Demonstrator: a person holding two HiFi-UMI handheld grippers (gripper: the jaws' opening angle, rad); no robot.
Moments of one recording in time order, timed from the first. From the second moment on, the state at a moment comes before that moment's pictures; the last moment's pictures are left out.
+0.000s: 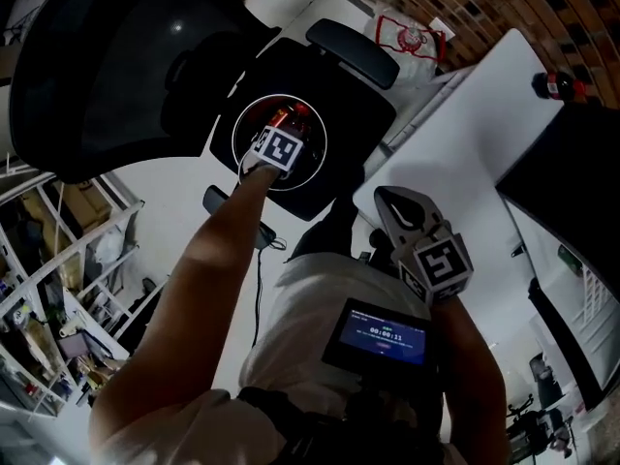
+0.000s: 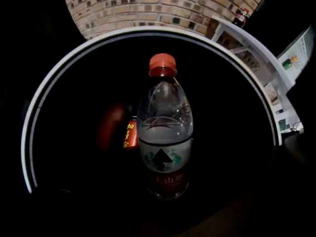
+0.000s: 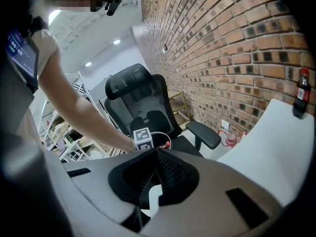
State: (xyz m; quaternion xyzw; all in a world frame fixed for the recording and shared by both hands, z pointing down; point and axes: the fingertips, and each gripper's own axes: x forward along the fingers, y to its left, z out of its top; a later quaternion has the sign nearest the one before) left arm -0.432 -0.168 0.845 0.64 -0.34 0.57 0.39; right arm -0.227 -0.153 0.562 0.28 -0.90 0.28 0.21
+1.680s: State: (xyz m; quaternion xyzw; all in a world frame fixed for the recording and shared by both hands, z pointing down) left arm -0.397 -0.203 0.659 0.77 -0.49 0.29 0.27; right arm -0.128 -0.133 0.493 0.42 -0.87 0.24 0.14
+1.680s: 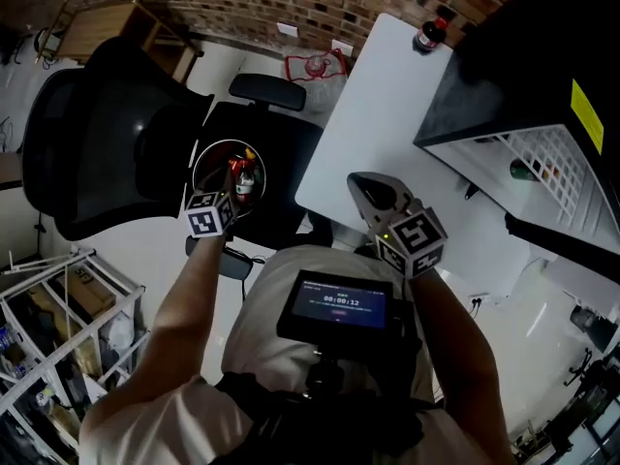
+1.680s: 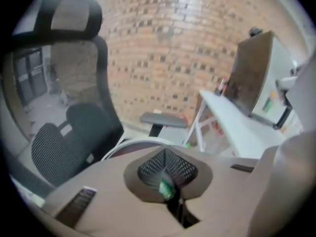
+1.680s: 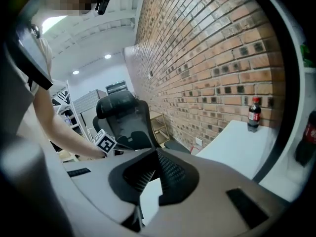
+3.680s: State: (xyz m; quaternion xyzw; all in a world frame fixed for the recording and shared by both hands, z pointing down) left arm 0.156 -0.027 0.410 0.99 0.00 0.11 0.11; right arm 0.219 0.024 0.419 0.68 -0.71 0.17 -0.02
